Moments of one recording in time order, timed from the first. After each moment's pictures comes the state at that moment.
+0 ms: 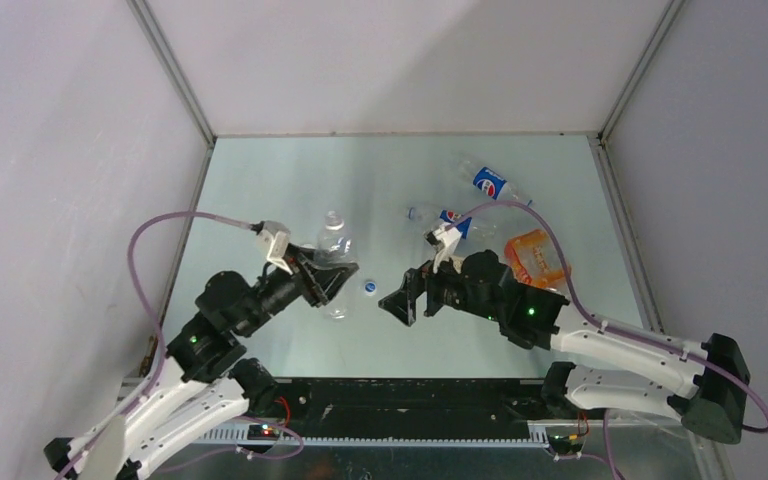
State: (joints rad) left arm -0.78 0.51 0.63 -0.06 0.10 -0.42; right arm 1.07 1.00 0.72 0.04 -0.06 0.53
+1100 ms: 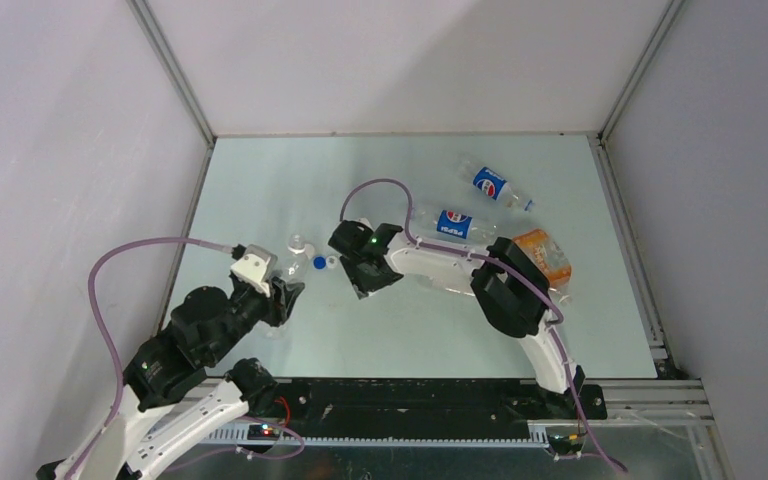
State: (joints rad) left arm -0.78 0.34 0.80 -0.75 -0.24 -0.07; right arm 1.03 2.14 1.68 -0.79 0.21 0.51
